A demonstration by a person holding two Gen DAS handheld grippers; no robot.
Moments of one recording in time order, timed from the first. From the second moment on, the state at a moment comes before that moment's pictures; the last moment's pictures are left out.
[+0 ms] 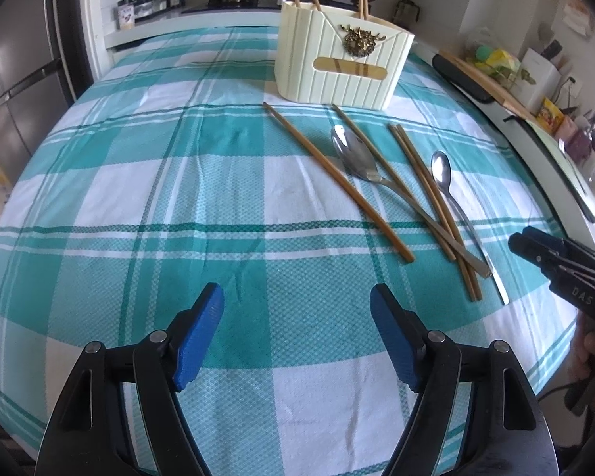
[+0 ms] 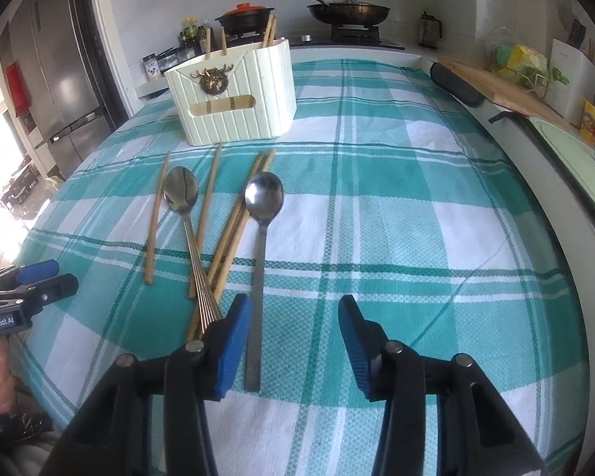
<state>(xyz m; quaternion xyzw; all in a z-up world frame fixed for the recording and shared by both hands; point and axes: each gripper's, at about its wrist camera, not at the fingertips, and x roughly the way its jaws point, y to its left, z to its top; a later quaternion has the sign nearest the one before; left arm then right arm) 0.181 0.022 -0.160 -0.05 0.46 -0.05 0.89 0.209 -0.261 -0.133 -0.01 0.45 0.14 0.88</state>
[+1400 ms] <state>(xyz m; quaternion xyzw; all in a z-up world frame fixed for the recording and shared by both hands) 0.202 0.037 -0.168 -0.06 0.47 -0.03 0.88 0.320 -0.207 -0.166 -0.06 0.45 0.17 0.88</state>
